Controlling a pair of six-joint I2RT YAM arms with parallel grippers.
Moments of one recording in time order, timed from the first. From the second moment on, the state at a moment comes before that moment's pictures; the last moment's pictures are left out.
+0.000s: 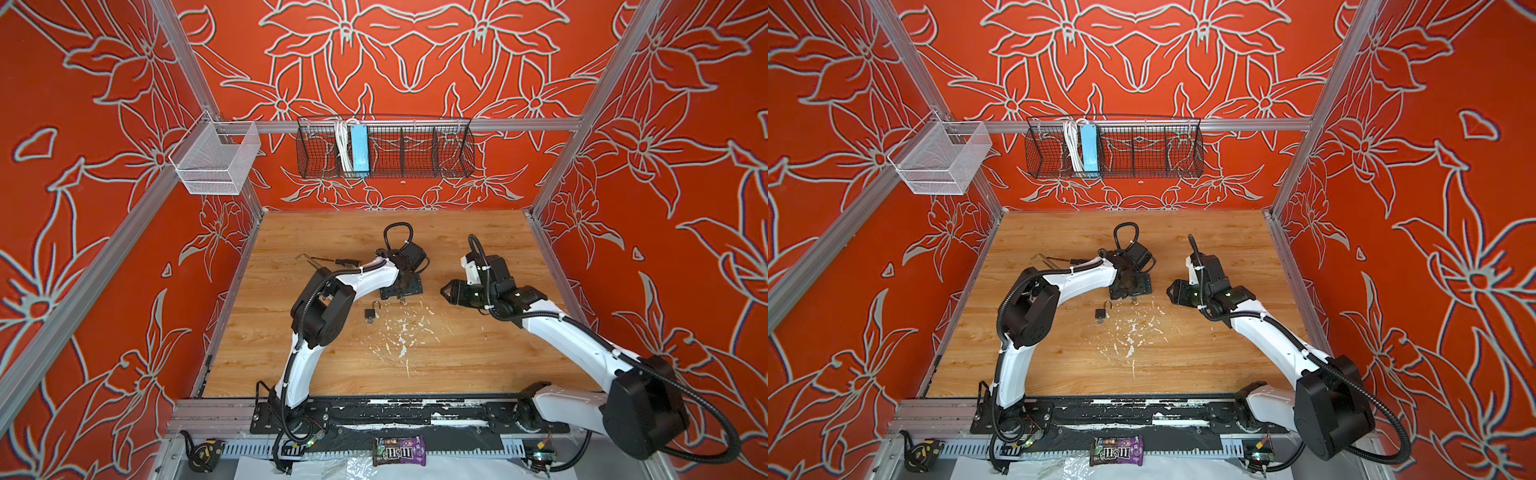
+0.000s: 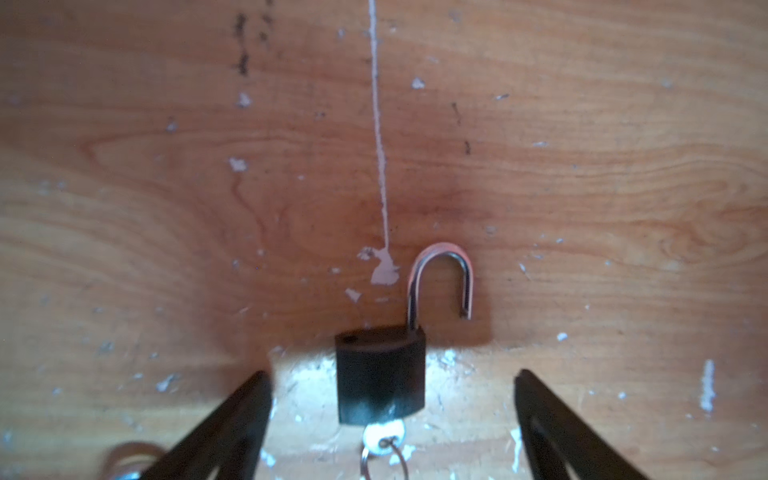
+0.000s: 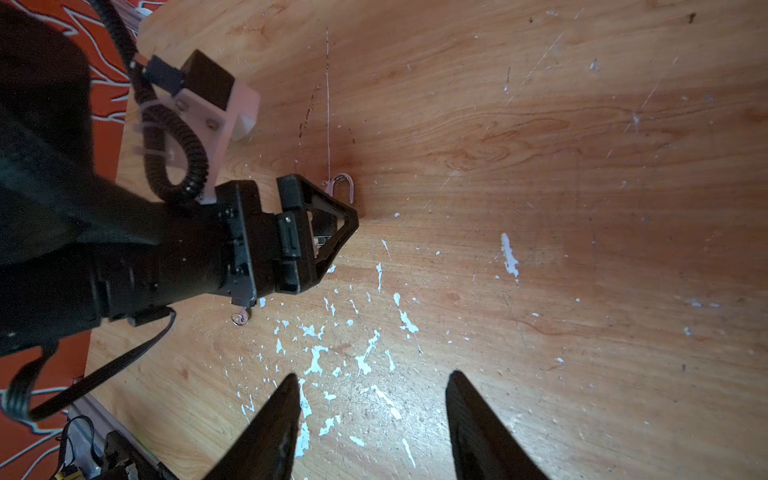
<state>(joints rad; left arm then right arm) -0.65 2.09 1.57 -0.71 -0.09 -0.84 0.40 1.22 0.80 -0.40 -0.23 0.56</state>
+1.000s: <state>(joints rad) -0.05 1.20 0.47 -0.04 -0.47 -0.33 0.15 1.27 0.49 0.14 0.50 0.18</state>
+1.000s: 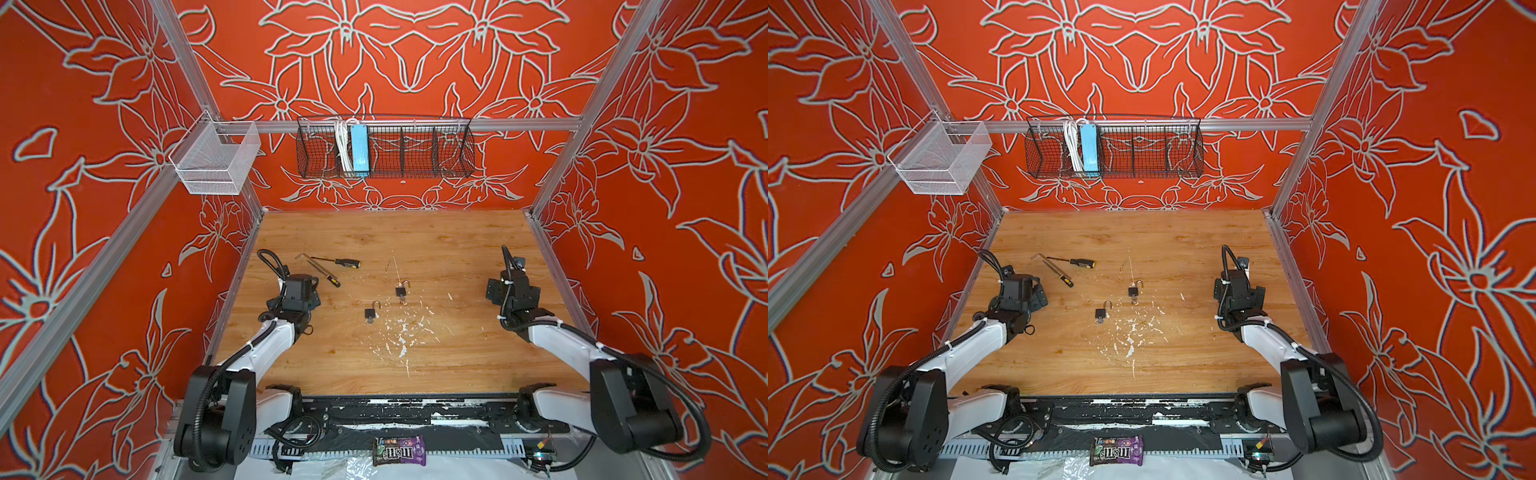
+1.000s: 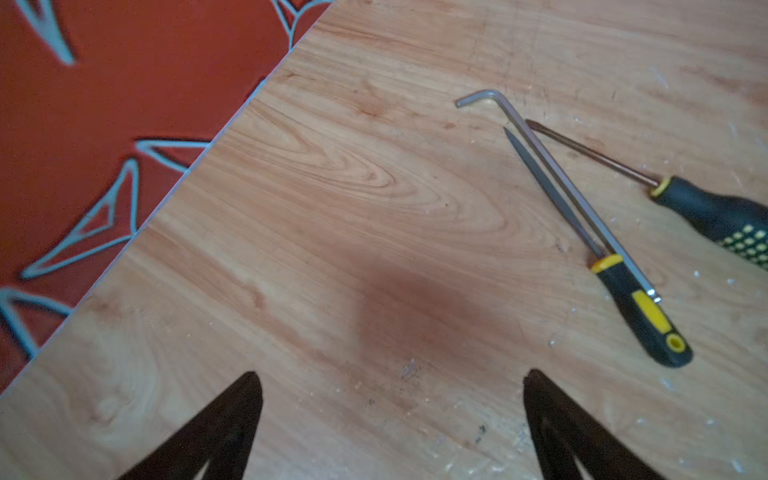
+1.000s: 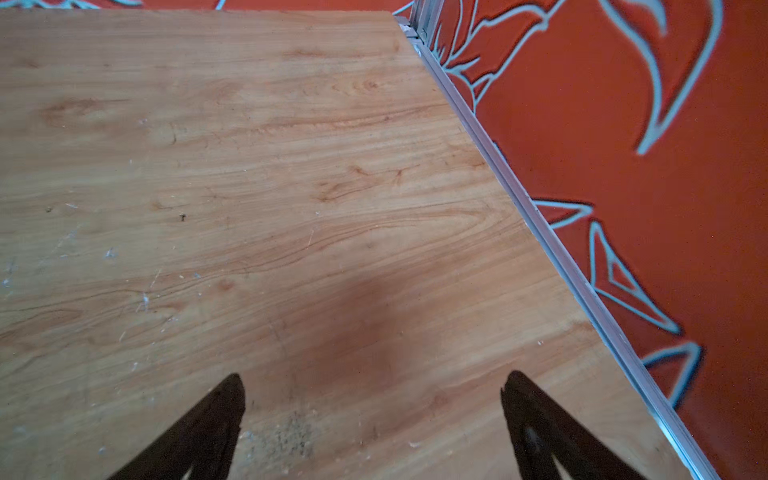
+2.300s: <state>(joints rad) 0.00 1.35 0.36 0.49 -0.20 -0.13 0.02 1.42 0.33 0.68 0.09 -0.02</state>
